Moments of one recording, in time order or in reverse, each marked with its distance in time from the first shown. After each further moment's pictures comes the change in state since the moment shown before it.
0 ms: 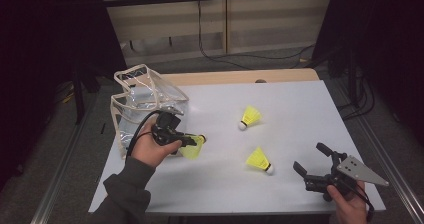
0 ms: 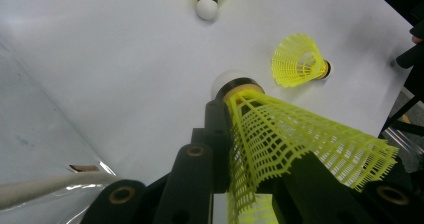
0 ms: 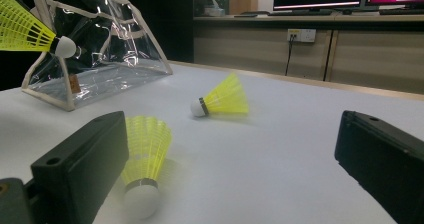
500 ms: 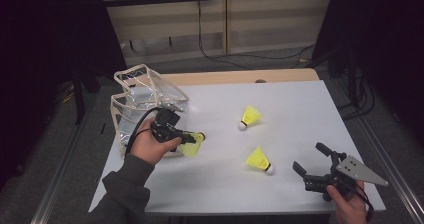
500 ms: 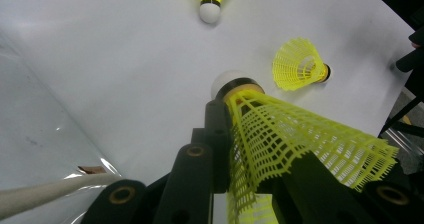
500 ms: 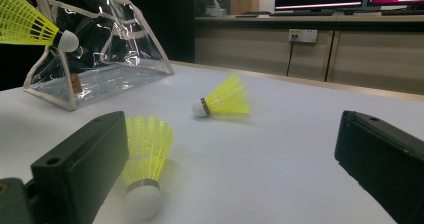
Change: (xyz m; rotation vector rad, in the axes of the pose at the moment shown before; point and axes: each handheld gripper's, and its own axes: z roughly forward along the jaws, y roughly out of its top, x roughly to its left) left arm 0.000 0.007 -0.005 0.007 0.011 -0.002; right arm 0.001 0.000 0.001 -0.002 0.006 0.002
